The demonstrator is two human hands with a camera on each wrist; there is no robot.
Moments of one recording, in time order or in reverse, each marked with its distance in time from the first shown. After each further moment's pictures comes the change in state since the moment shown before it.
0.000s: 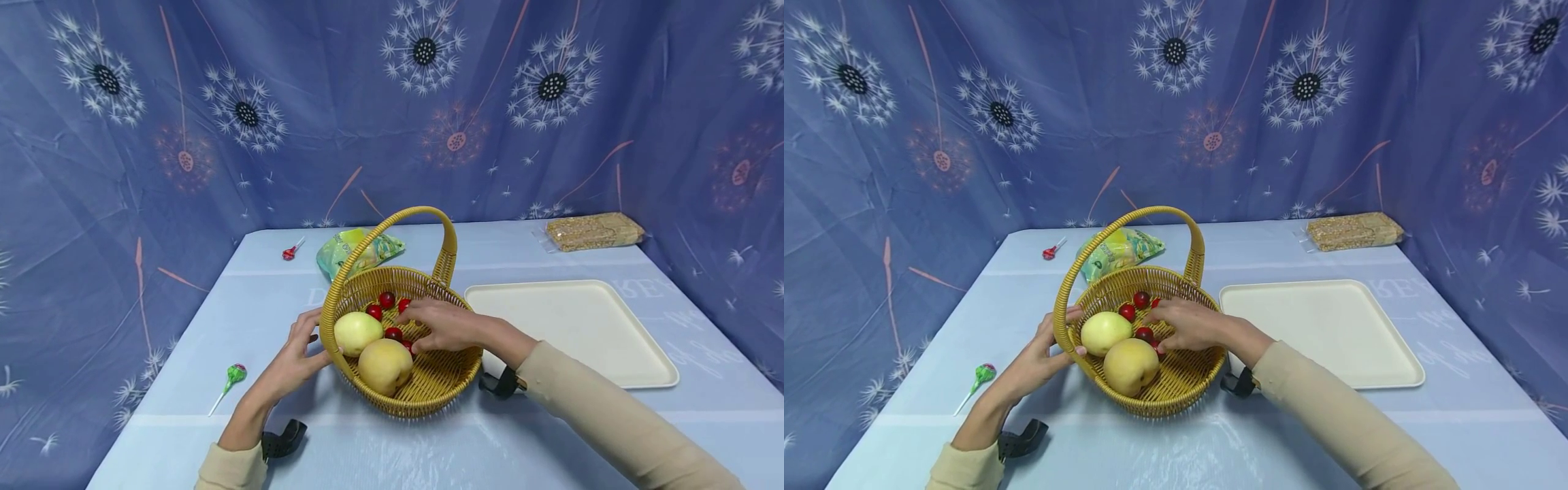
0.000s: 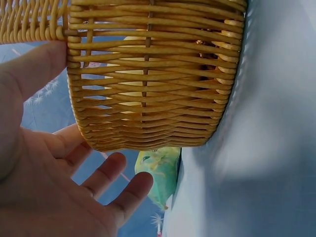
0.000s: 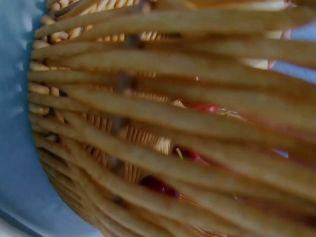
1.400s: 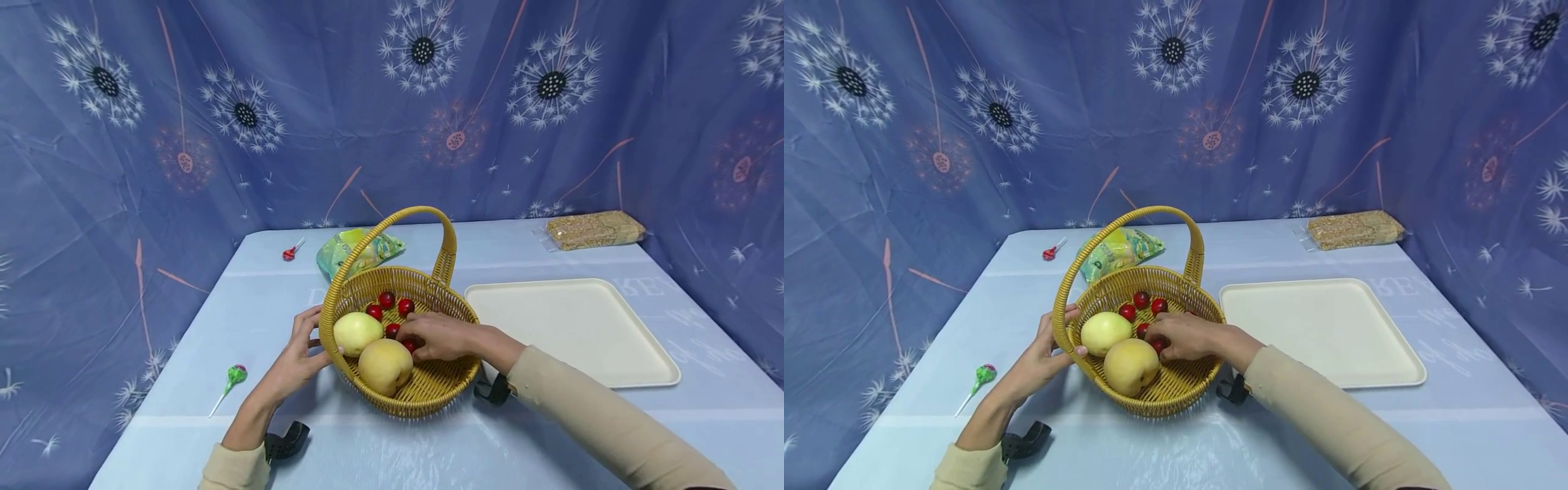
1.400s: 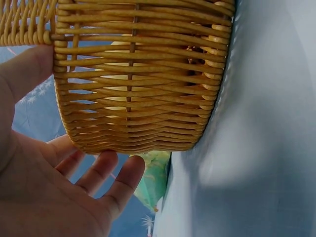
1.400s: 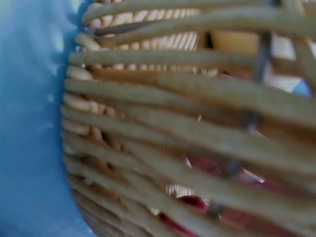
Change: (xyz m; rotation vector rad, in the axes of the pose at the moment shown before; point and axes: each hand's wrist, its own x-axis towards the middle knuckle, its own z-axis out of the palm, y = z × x) left_hand 0.001 -0.001 0.006 -0.063 0.026 -0.016; right_hand 0.007 0.003 0.020 -0.028 -0.052 -0.054
